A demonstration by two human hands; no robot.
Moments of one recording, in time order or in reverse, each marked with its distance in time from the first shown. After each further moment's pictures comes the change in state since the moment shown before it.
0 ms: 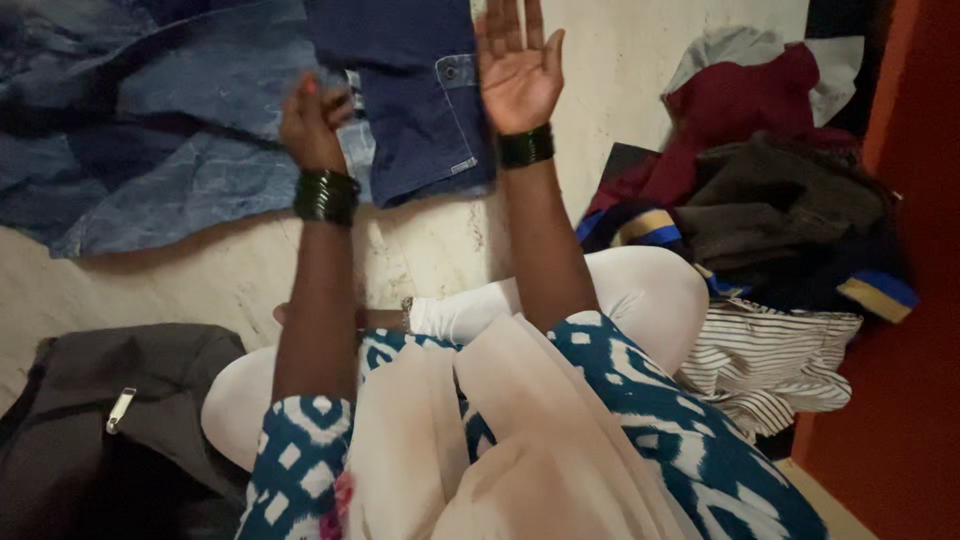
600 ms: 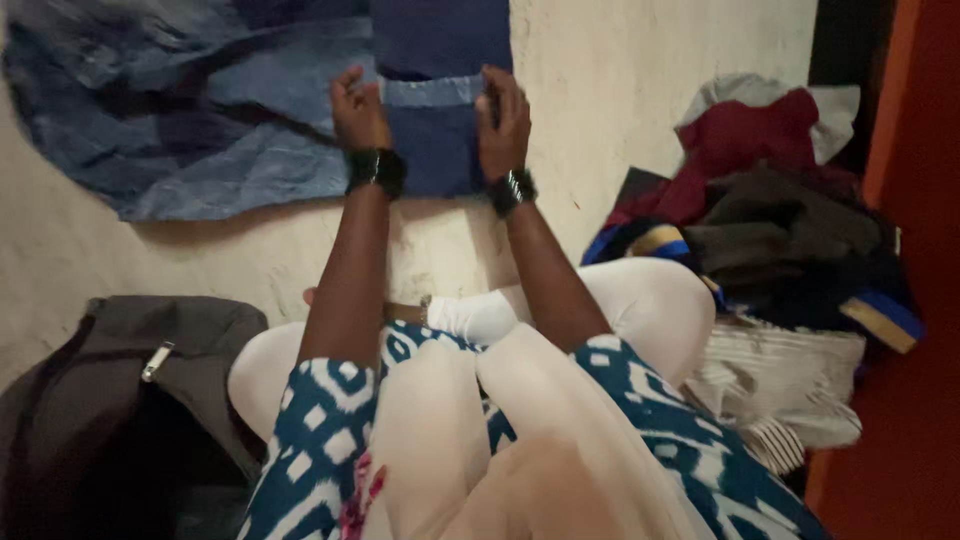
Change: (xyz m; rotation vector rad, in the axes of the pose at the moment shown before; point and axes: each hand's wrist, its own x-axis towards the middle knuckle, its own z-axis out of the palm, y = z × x) left_hand 0.036 -0.057 -0.005 0.329 0.260 0.258; right_hand -0.048 0.060 0.062 -1.851 0.153 -0.279
